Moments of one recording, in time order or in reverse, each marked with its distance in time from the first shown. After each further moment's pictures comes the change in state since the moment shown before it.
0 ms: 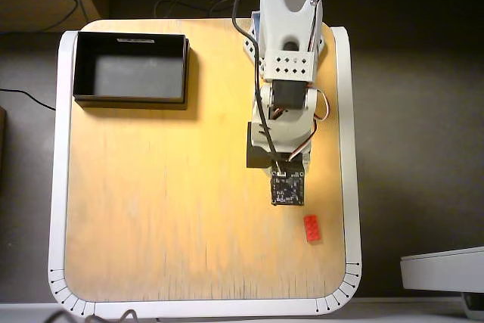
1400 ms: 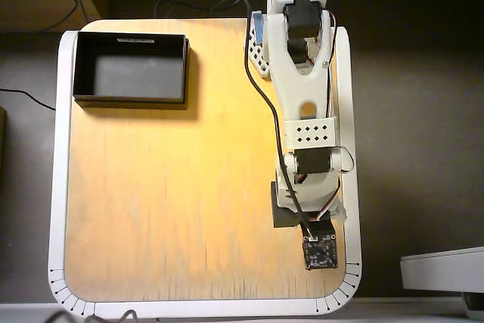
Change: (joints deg) arm -9.3 -32.7 -24.5 -7.6 -4.6
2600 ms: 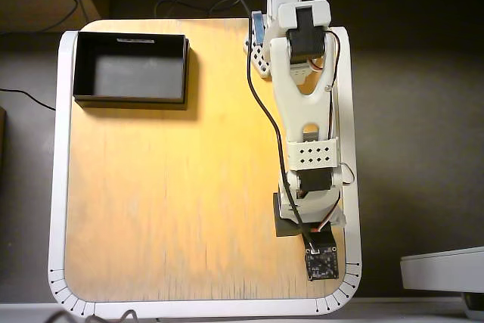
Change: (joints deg) arm -0.4 -10.1 -2.1 -5.6 0.0
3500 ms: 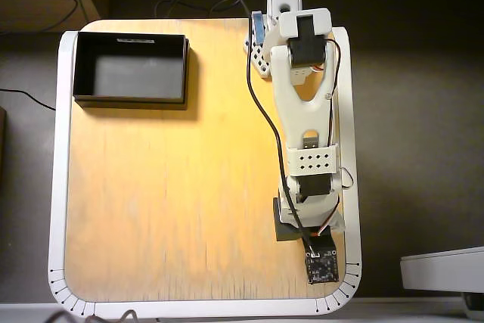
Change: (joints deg) arm 0.0 -3.9 -0.2 -4.6 0.7
